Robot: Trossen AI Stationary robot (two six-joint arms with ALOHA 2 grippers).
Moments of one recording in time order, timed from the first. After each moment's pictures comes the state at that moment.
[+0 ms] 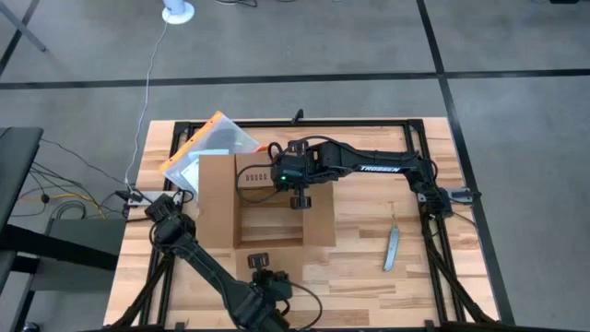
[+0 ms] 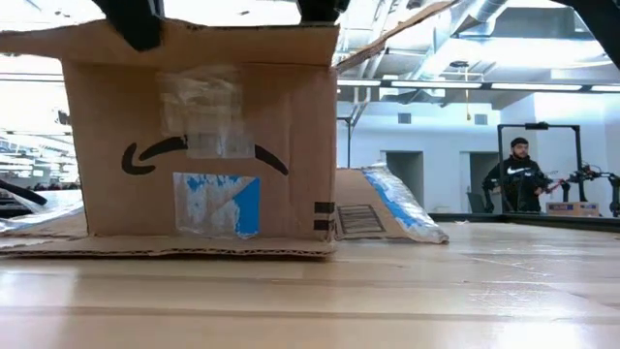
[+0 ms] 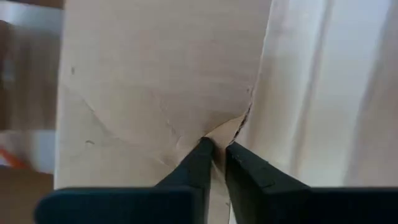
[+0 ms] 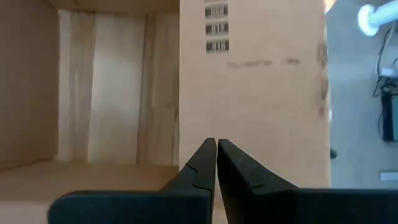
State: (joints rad) left arm -0.71 2.28 2.17 -1.51 -0.44 -0.86; right arm 0.03 2.13 2.34 -1.32 0.33 -0.16
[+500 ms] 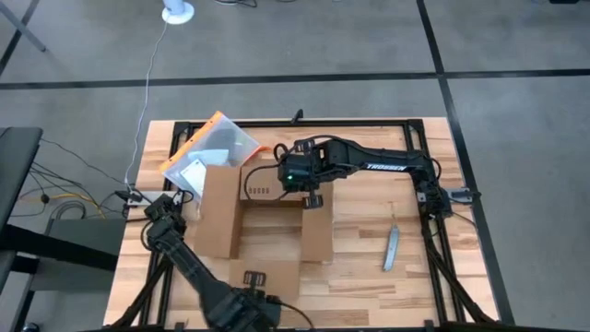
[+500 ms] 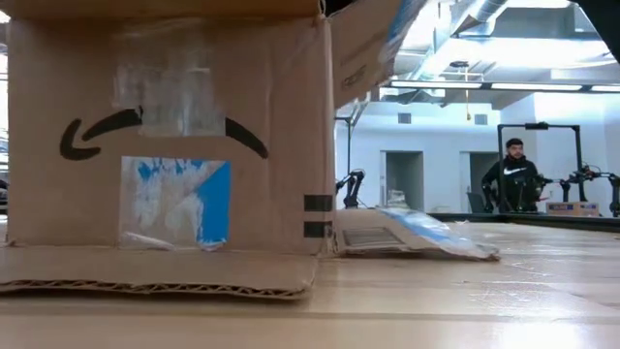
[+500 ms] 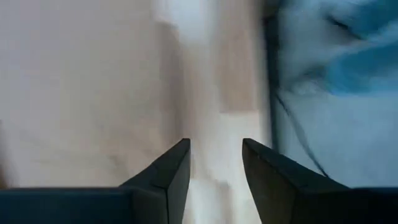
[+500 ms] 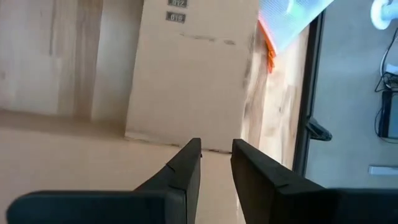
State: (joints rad) left arm -0.76 2.23 2.33 -1.52 -0.13 -0.60; right arm 0.04 2.10 2.34 -1.44 0.33 -0.23
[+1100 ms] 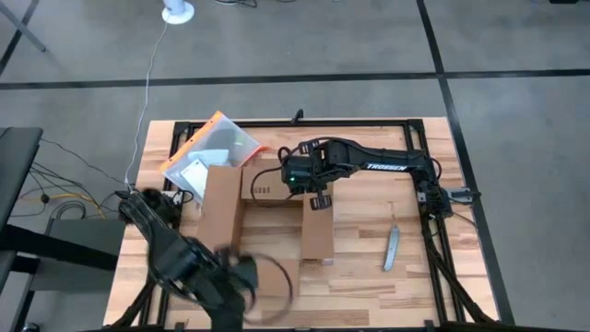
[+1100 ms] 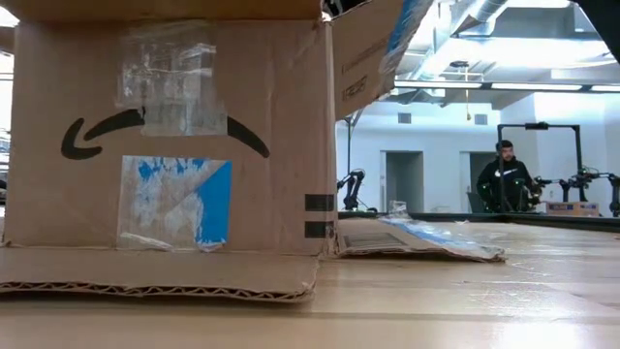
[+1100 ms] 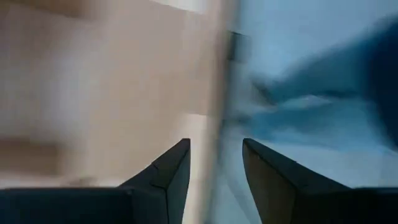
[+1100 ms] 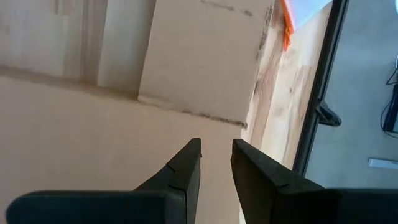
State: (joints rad) left arm -0.72 1.93 2.35 -1.59 -0.21 -0.87; right arm 0.03 2.09 2.34 -1.56 0.31 -0.25
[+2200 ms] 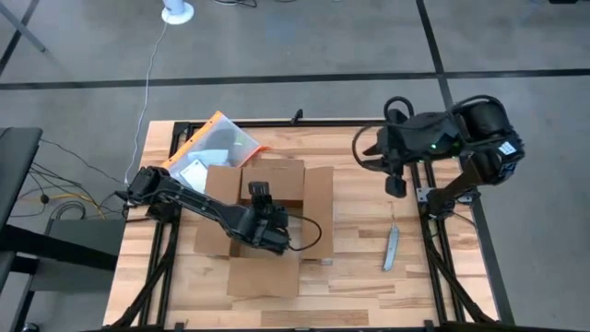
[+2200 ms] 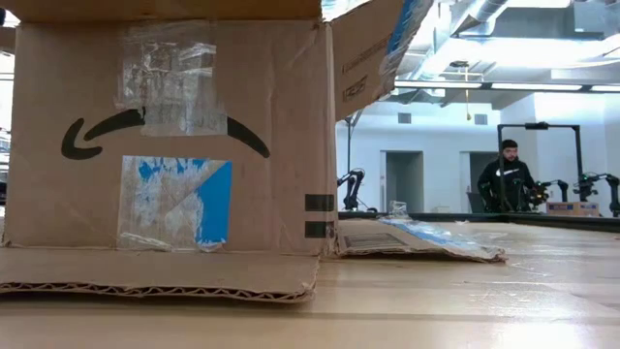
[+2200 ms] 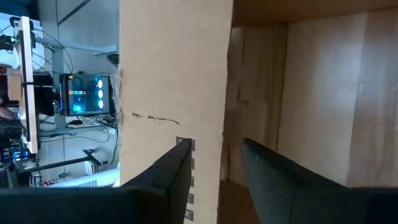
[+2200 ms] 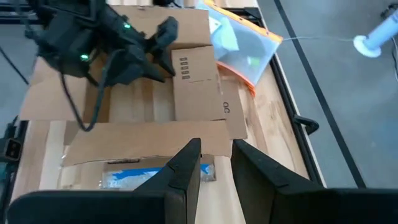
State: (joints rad) left arm -0.35 1.84 1.54 -1.24 -0.82 -0.31; right arm 0.18 1.54 2.33 -1.57 0.31 0.11
